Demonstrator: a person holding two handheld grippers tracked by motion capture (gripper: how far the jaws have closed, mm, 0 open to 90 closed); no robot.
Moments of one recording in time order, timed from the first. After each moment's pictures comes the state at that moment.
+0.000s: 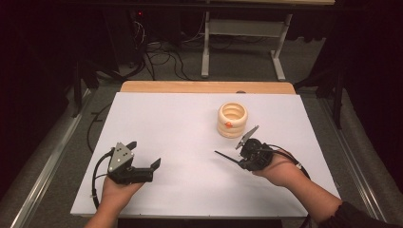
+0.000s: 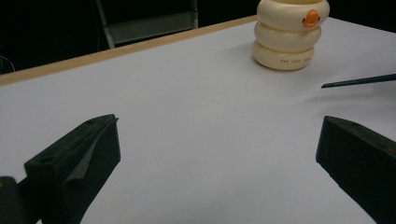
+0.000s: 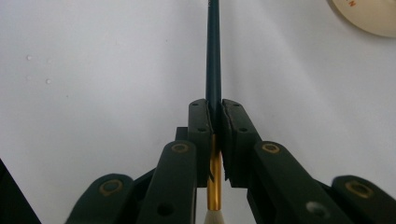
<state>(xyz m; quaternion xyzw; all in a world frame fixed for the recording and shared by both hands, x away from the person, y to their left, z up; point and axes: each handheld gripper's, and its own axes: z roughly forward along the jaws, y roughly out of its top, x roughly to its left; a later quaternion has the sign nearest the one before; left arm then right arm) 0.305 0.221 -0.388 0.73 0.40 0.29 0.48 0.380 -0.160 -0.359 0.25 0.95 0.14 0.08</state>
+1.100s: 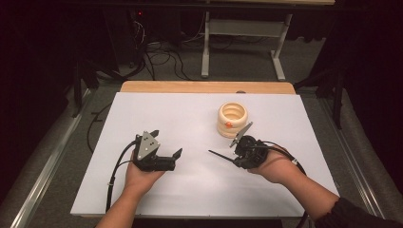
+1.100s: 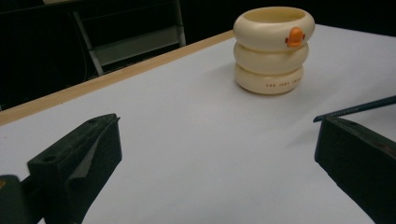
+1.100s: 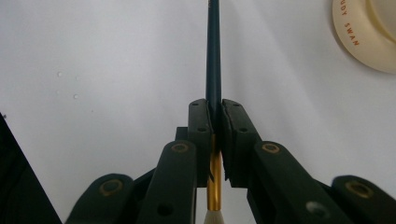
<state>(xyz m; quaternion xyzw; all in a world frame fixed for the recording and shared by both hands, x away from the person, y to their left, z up) 0.341 0.168 -0.393 0.74 0.35 0.30 0.49 0.380 -0.144 -0.345 0.23 0.96 0.15 0.07</state>
